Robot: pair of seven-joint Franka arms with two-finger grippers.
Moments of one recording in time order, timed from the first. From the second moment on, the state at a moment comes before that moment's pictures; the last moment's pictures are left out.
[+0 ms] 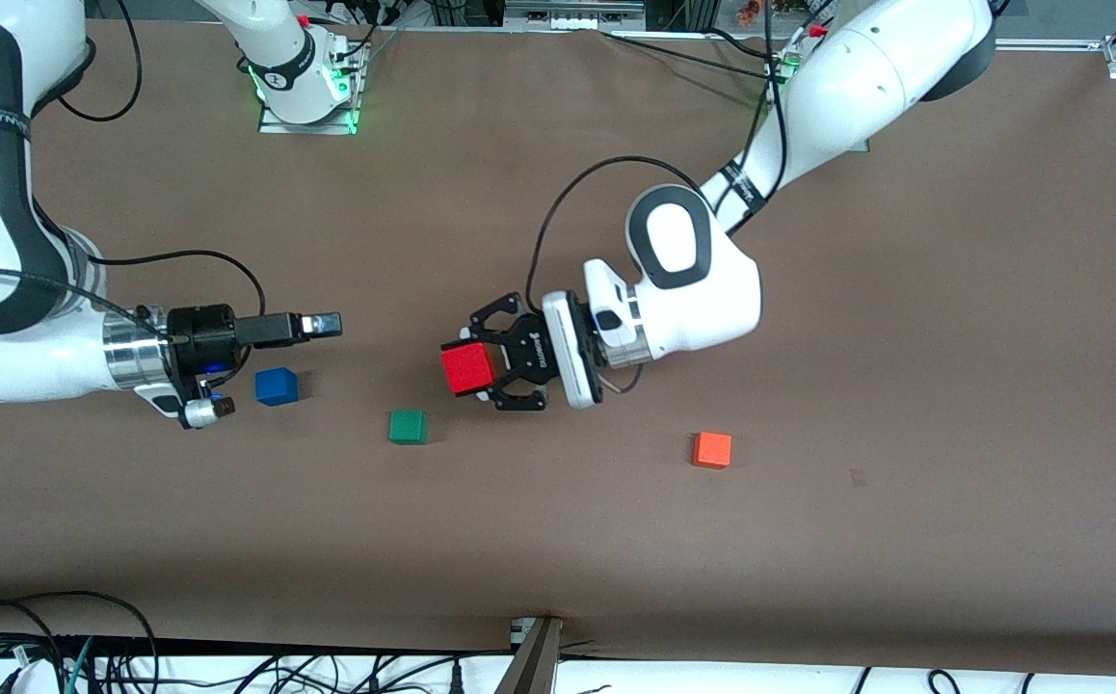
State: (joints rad) left arm -0.20 0.90 -0.76 -1.22 -1.16 2.76 1.42; right arm 0.10 0.54 -0.09 -1.50 1.29 1.50 -0.16
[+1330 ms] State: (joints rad) left arm -0.31 0.88 -0.74 -1.17 -1.14 2.88 1.52; right arm 0.21 0.58 -0.09 -1.40 1.40 1.65 0.02
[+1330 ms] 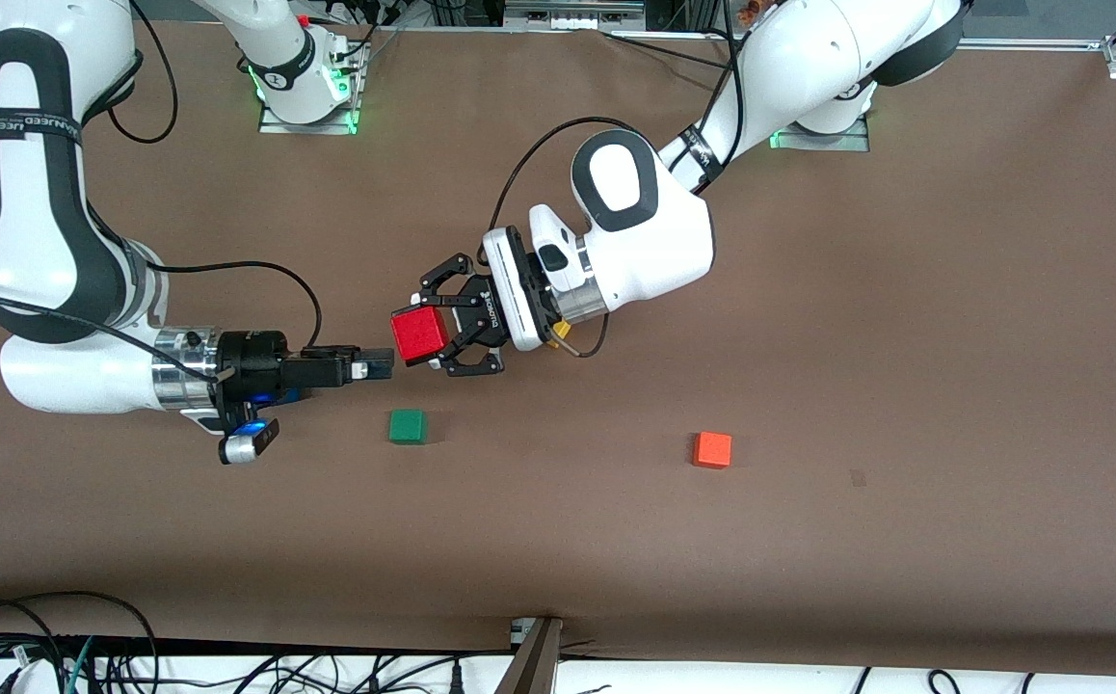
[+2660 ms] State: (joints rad) left arm -0.31 0.88 -0.74 -1.17 -1.15 2.88 1.51; right arm 0.23 0.58 -0.10 -1.41 1.37 1.63 0.01
